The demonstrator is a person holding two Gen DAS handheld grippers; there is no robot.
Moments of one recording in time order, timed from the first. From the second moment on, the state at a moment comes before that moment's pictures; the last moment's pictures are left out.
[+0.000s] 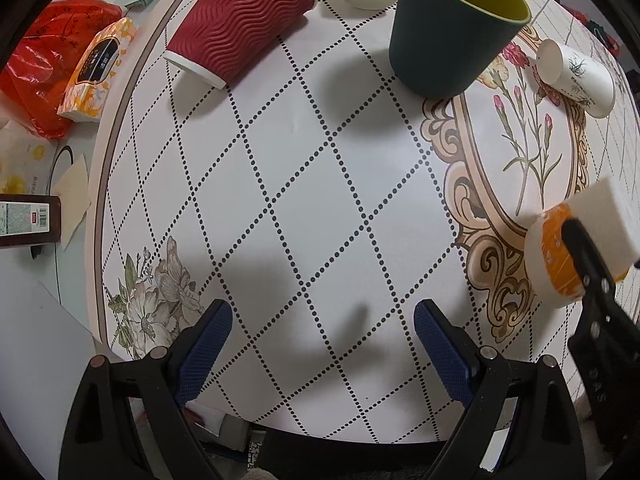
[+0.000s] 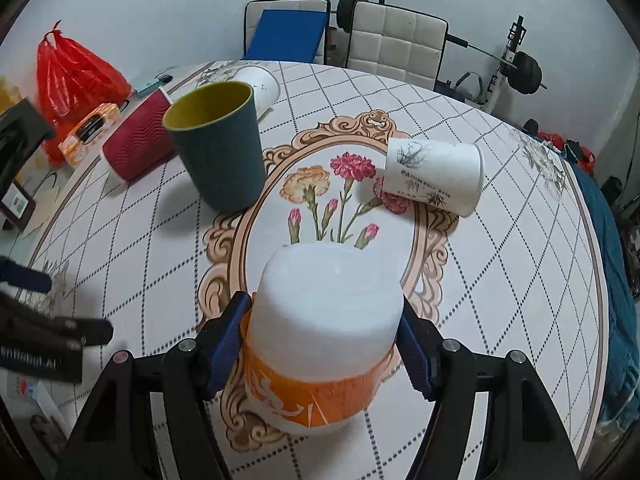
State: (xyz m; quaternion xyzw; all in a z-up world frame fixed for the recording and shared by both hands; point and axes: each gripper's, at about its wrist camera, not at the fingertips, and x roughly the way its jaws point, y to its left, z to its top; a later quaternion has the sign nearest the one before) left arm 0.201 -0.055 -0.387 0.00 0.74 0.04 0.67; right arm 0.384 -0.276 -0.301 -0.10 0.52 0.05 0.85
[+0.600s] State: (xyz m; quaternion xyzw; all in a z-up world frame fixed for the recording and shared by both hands) left arm 0.170 -0.082 -0.355 0.00 0.72 -0.01 0.70; right arm 0.349 -0.285 -0.300 -0.06 0.57 0.03 0.82
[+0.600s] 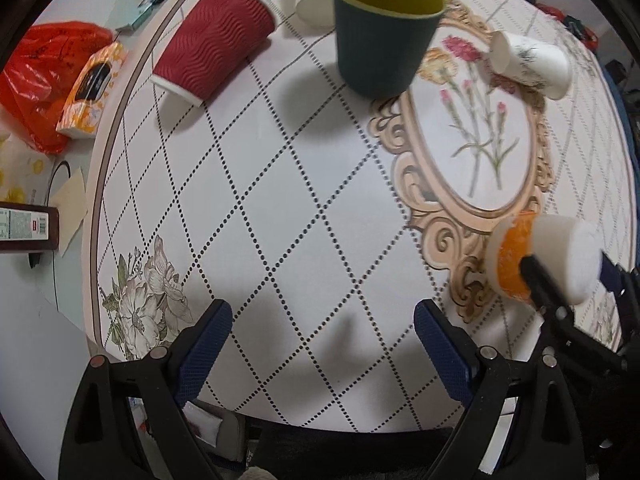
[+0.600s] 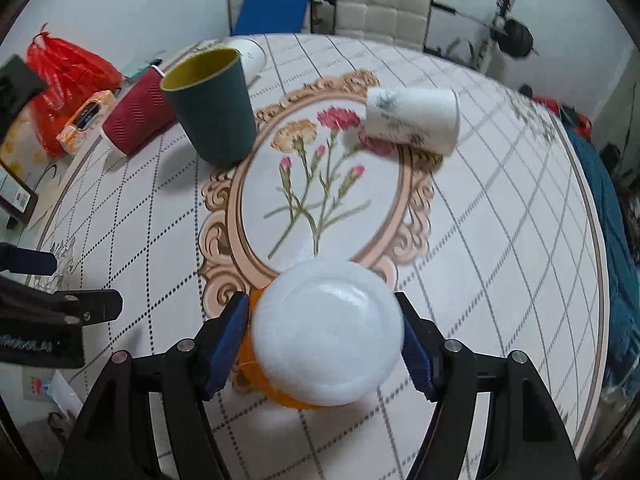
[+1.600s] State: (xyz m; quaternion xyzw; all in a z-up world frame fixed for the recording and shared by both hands) left arm 0.065 -0.078 -0.116 0.02 0.57 -0.10 0.81; right arm 0.185 -0.320 -0.051 0.04 0.54 -0.12 0.83
